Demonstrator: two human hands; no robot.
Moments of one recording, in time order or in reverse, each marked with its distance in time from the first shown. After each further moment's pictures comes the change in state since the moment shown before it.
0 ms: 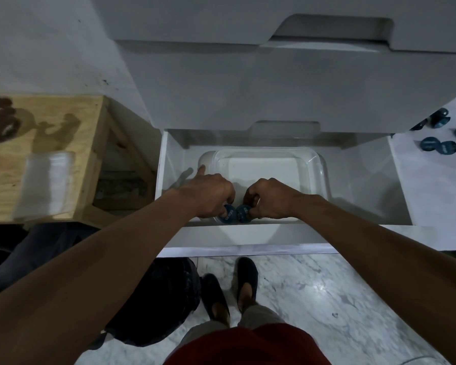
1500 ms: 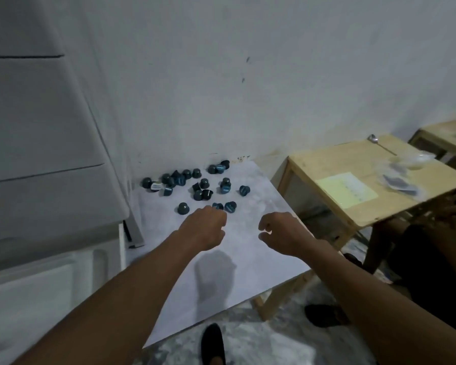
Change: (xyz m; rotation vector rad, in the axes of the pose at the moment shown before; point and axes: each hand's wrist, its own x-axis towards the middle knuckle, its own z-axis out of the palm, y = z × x) left_hand 0.238 0.431 -0.112 -0.003 0.305 0.122; right_hand -0.304 0.400 -0.147 -0.040 0.647 0.333
